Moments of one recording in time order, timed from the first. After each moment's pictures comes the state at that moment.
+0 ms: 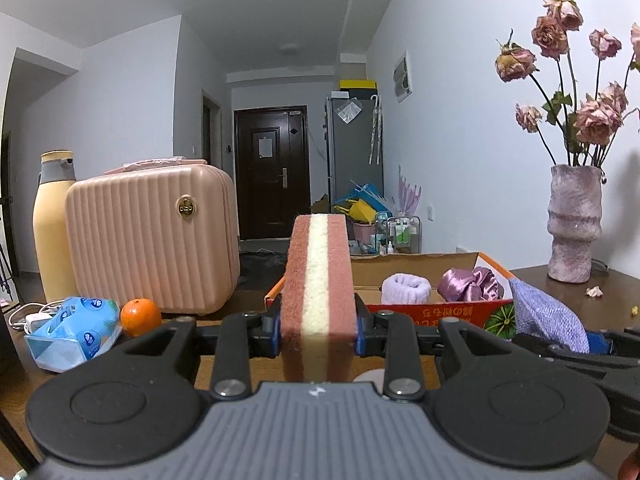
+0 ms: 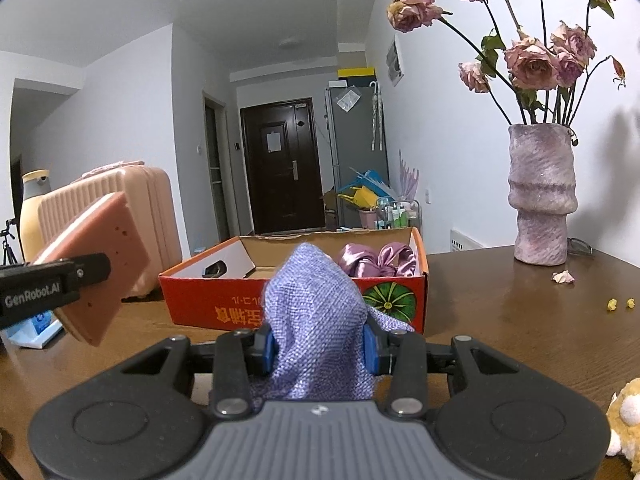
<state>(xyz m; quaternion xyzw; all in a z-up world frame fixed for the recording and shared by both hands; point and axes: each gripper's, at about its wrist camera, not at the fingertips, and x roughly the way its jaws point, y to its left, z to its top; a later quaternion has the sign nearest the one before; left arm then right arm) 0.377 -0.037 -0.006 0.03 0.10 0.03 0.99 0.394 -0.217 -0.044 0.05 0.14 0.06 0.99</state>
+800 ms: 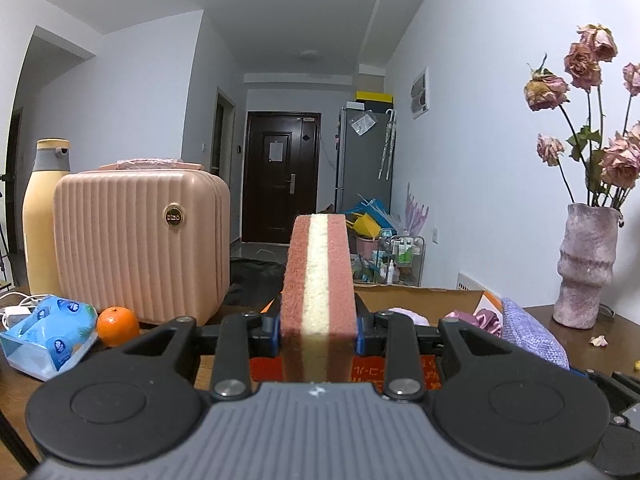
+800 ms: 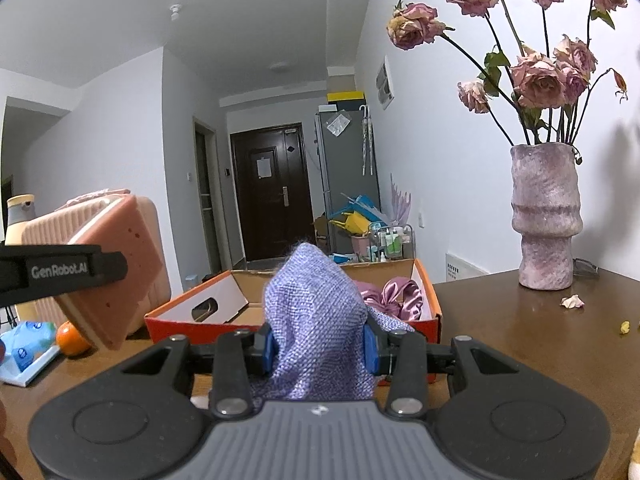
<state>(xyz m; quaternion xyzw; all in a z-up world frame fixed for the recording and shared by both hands) 0.415 -0.041 0.009 -0.02 0.08 0.04 1.00 0.429 -0.206 -0.037 0.06 0.10 0.04 0.99</state>
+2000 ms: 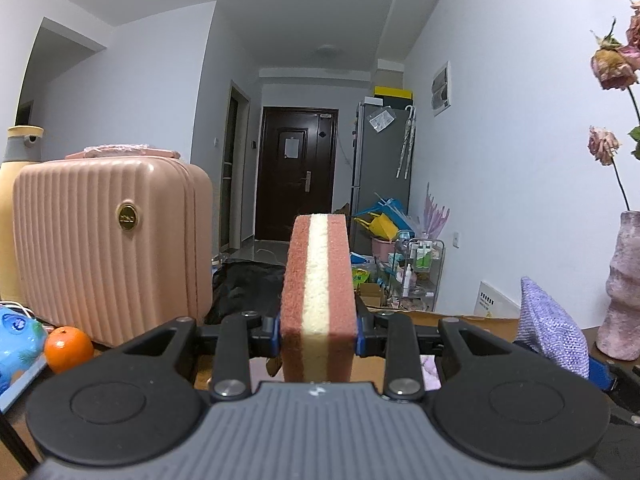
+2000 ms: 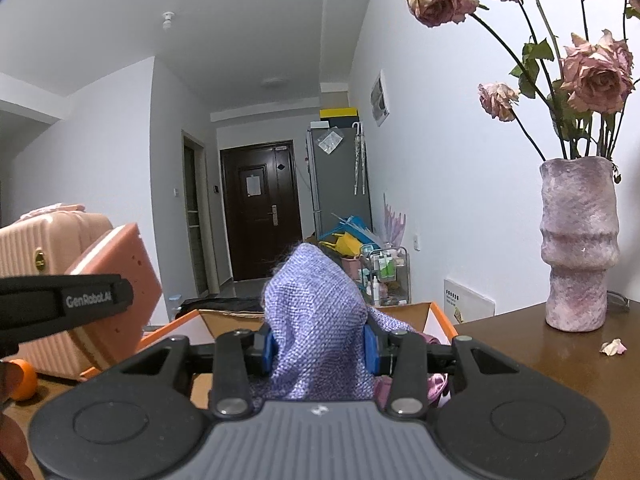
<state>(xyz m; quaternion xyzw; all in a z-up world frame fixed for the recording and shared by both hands) 0.532 -0.046 0.001 -0.03 0.08 0.07 0.99 0.536 -0.195 -0.033 0.05 0.07 0.02 1.00</state>
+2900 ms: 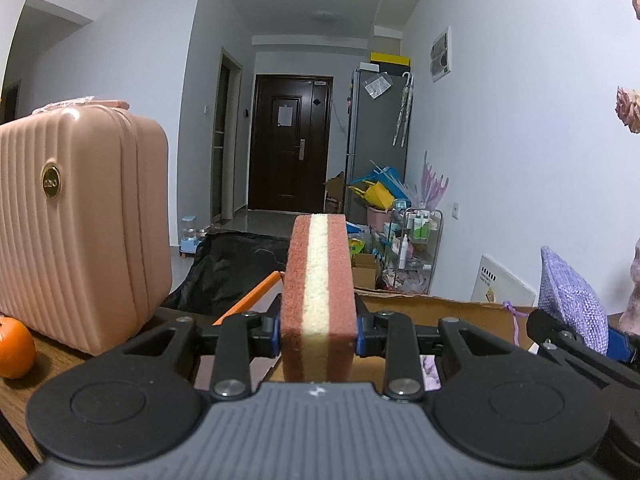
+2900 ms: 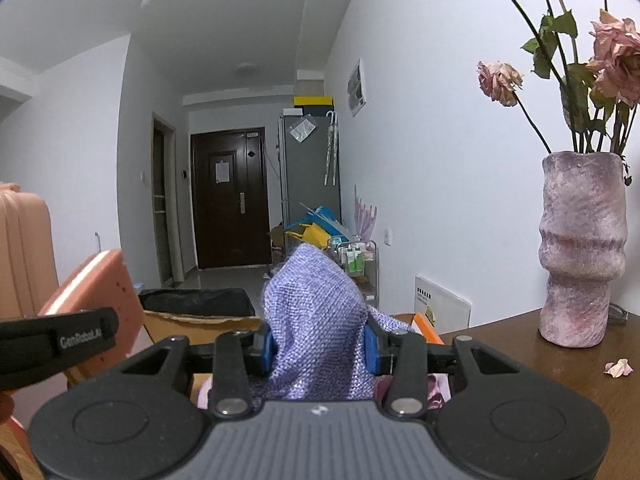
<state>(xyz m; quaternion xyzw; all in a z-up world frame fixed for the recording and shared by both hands) 0.619 -0.050 -0.026 -0.04 0.13 0.06 0.99 0.605 -0.194 -0.042 0.03 0.09 -0.03 0.99</state>
